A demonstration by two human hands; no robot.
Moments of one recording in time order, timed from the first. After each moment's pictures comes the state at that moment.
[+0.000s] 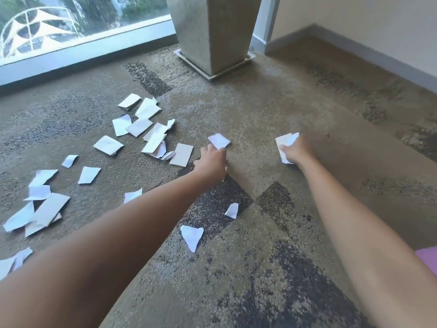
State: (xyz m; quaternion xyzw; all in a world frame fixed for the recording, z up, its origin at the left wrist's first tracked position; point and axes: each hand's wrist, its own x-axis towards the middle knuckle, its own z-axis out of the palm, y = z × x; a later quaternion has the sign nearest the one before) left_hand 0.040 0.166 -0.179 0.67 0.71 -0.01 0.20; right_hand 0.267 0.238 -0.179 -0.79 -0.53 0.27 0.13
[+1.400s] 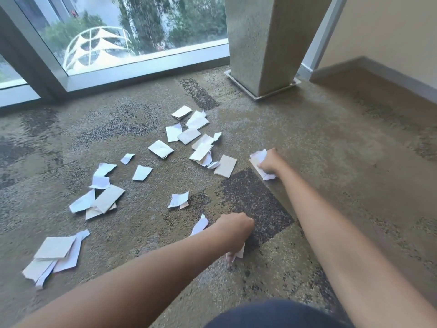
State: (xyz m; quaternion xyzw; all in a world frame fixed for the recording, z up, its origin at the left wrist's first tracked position) left_hand 0.007 0.038 -0.142 0.76 0.56 -0.22 0.25; right_hand 0.098 0.236 -0.172 -0.69 -0.65 0.32 0.01
